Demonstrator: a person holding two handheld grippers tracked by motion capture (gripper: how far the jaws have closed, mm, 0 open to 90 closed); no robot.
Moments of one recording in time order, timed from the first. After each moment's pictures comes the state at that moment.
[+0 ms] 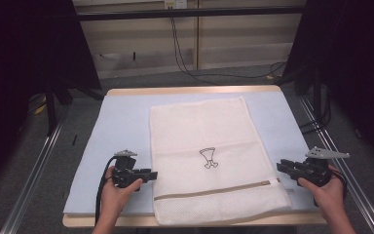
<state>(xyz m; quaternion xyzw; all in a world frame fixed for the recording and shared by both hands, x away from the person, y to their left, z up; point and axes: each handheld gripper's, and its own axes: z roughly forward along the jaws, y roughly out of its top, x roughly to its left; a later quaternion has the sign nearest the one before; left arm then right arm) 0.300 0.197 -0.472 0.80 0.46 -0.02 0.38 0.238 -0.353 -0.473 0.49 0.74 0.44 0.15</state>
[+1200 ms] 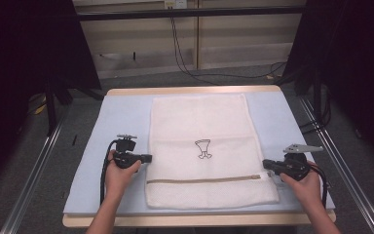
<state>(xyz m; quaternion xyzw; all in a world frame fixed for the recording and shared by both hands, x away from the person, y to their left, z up) 0.352 0.200 -0.464 0.79 0.50 0.00 0.36 0.260 -0.309 -0.478 0.50 0.76 0.40 0.14</state>
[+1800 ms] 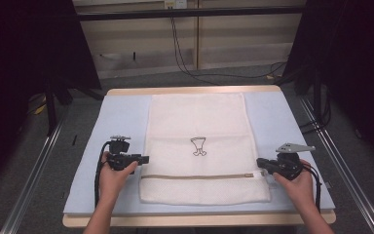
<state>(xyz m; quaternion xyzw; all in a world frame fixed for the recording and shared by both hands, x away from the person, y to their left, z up) 0.340 0.215 -0.458 0.78 0.52 0.02 0.36 0.263 -0.290 -0.475 0.49 0.76 0.40 0.15</state>
